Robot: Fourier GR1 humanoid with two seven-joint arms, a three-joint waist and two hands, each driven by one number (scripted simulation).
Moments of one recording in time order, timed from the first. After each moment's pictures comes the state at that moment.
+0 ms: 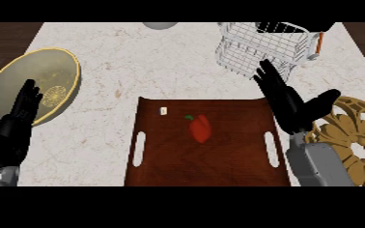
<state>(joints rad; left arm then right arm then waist) 0.00 0.60 -0.13 -1.46 0.34 0.33 -0.12 -0.25 -0.19 0.09 -1.35 -0.36 0.04 0.02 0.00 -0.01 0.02</state>
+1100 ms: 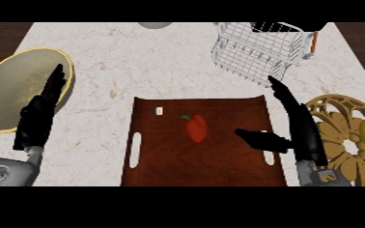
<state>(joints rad) -0.14 0.56 -0.23 -1.45 0.16 0.36 0.04 -0.11 -0.34 0.34 -1.76 0.28 -0.37 0.55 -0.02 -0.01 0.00</state>
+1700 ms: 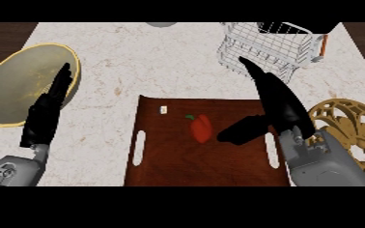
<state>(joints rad) -0.16 0.53 -0.24 -1.45 0.14 0.34 0.04 -0.50 -0.36 0.44 -1.81 0.27 0.00 1.10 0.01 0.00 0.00</state>
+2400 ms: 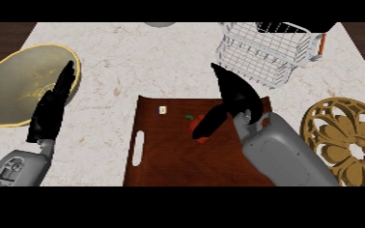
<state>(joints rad) -0.19 0.49 -0.22 -1.40 0.10 0.33 0.04 -0.63 -0.19 0.49 -1.53 0.28 0.06 1.18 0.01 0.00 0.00</state>
